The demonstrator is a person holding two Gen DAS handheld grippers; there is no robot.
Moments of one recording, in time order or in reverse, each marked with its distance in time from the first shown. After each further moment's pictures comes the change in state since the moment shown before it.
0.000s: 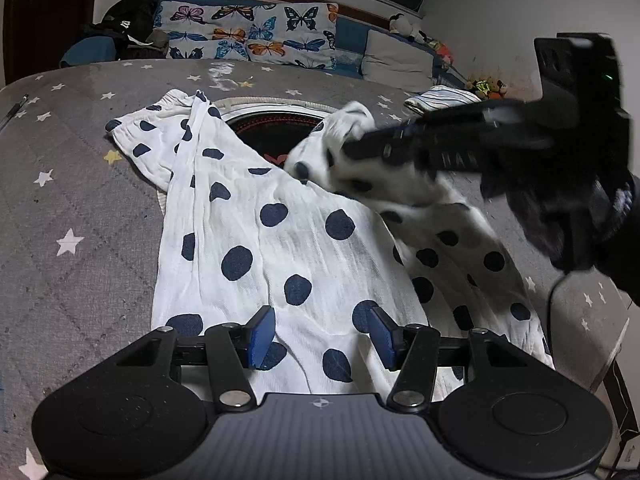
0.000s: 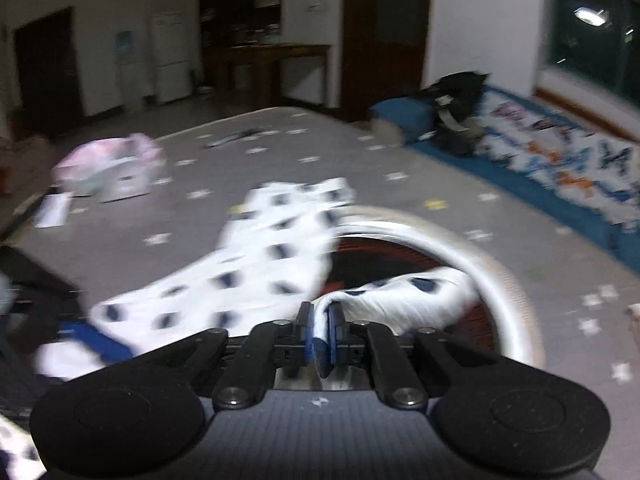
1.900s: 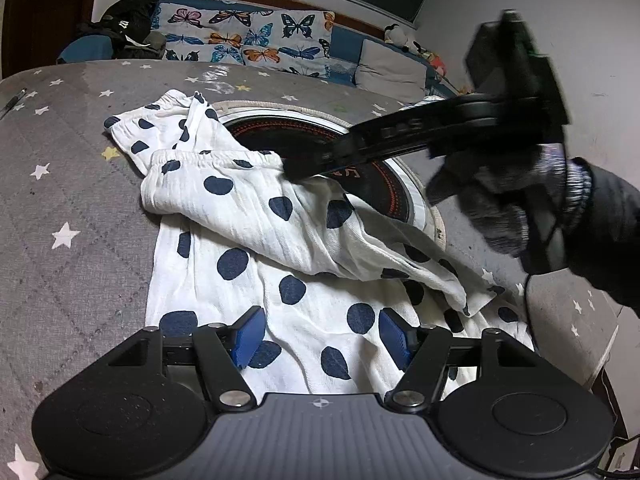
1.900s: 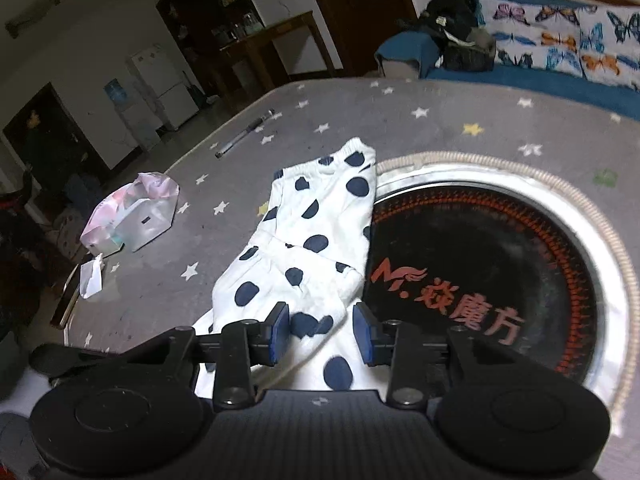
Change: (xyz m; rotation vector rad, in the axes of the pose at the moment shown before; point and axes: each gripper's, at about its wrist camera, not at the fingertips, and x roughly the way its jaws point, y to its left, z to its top) left arm -0.004 0.003 -0.006 -0.021 -0.030 -0.037; right arm 0.052 -0.041 0.008 0.342 0.097 0.183
